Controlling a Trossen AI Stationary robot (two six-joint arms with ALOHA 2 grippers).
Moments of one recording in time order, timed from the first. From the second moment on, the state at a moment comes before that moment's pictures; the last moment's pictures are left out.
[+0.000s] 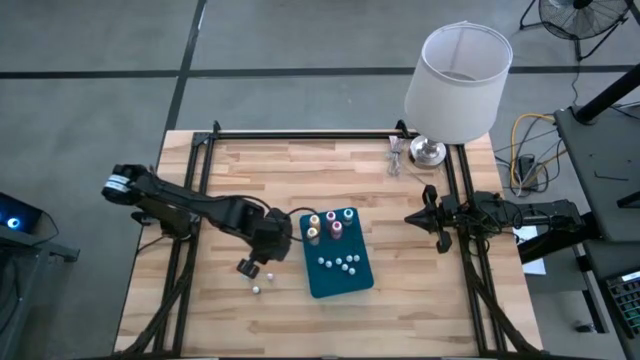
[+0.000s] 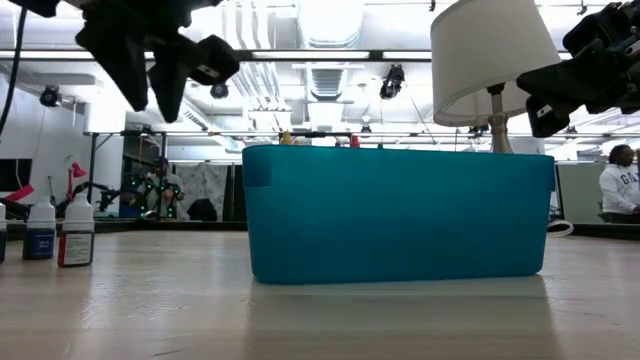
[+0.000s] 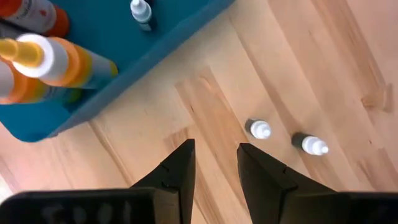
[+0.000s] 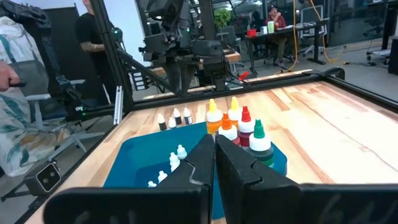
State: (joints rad) left arm -0.25 1.45 1.17 -0.92 0.09 0.23; right arm 0.06 0.02 0.01 0.01 -0.02 0.22
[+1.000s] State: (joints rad) left arm -0.28 1.45 1.15 -1.10 0.09 0.11; right arm 0.06 0.02 0.01 0.01 -0.02 0.22
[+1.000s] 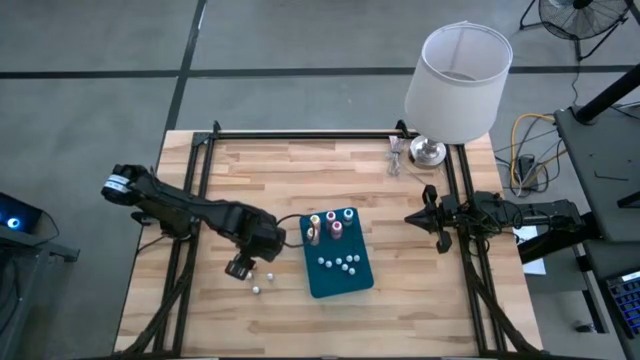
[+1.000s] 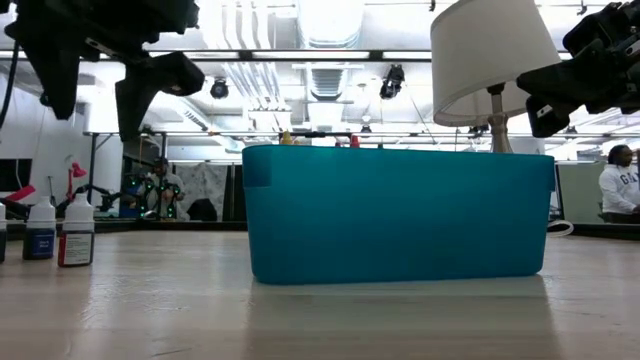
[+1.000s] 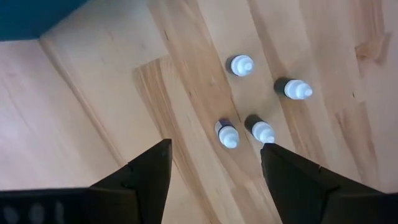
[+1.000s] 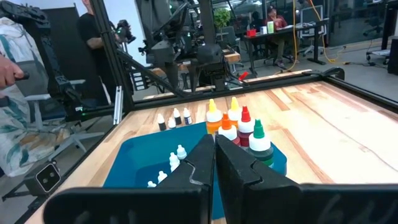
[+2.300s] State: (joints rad) left arm -0.34 1.45 0.86 -0.81 0.10 0.08; right arm 0.06 0.02 0.01 0.01 -0.02 0.22
